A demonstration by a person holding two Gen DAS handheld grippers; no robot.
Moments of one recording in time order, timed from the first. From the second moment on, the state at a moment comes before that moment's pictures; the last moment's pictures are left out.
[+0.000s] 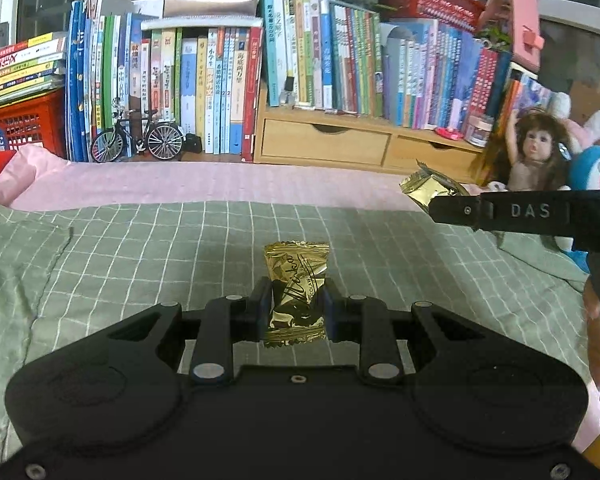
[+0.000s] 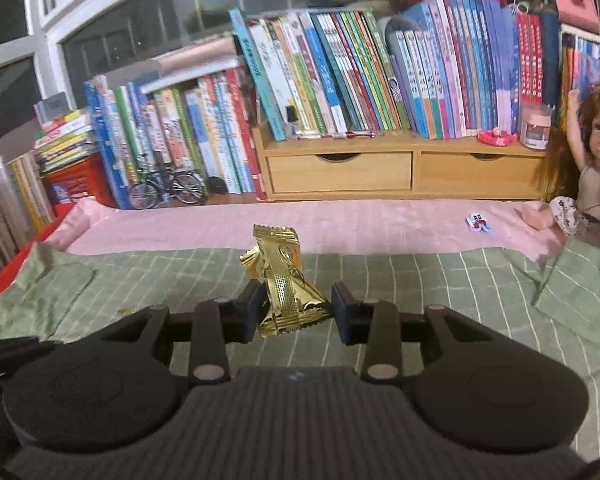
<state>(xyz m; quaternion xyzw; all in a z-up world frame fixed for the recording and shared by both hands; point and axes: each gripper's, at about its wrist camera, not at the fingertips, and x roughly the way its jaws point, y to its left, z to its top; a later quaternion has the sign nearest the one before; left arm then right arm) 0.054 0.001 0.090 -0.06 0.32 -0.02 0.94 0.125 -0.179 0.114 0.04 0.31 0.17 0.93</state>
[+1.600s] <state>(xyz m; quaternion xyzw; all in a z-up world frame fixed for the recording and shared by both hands) -0.192 0.030 0.026 -0.03 0.34 -0.07 0.94 -0.155 -0.132 0.055 0.05 0.31 0.22 0.92</state>
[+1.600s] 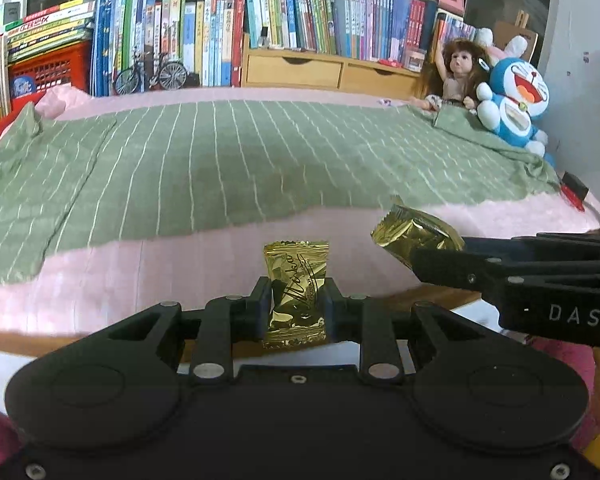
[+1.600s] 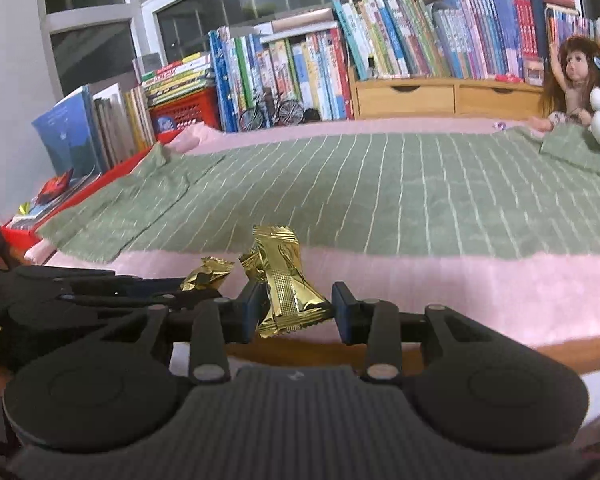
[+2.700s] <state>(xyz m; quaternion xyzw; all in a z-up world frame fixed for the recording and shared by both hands) -0.212 0.029 -0.095 -0.02 0.50 -0.01 0.87 -0.187 -0.124 -0.059 0.09 0.50 0.16 0.85</state>
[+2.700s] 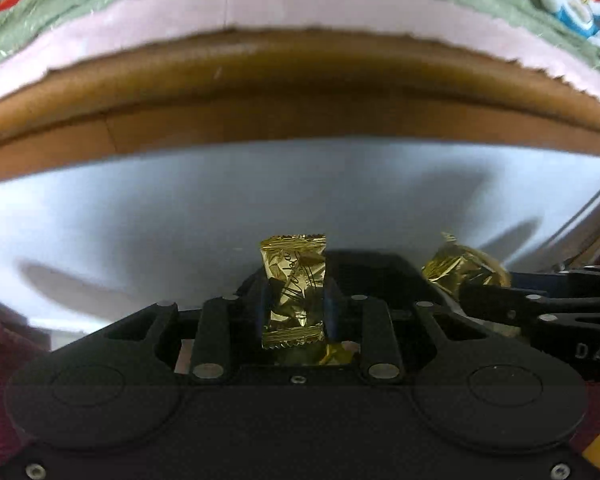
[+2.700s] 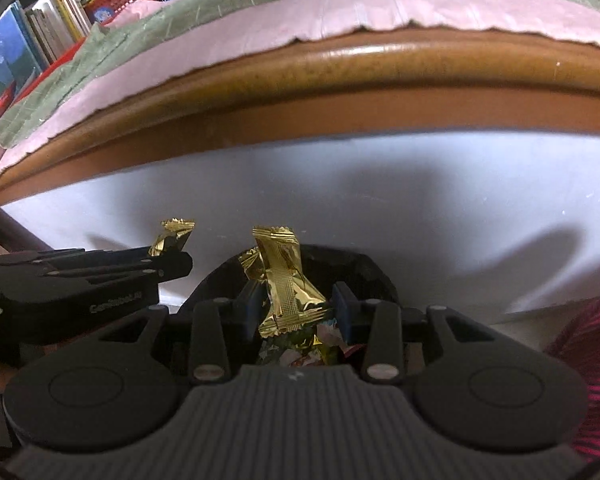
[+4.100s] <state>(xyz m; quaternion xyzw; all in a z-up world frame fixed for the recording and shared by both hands) -0.201 0.054 -0.147 -0.07 0.58 0.03 0.81 -0.170 -0.098 -0.089 0.05 0.54 0.15 0.82</state>
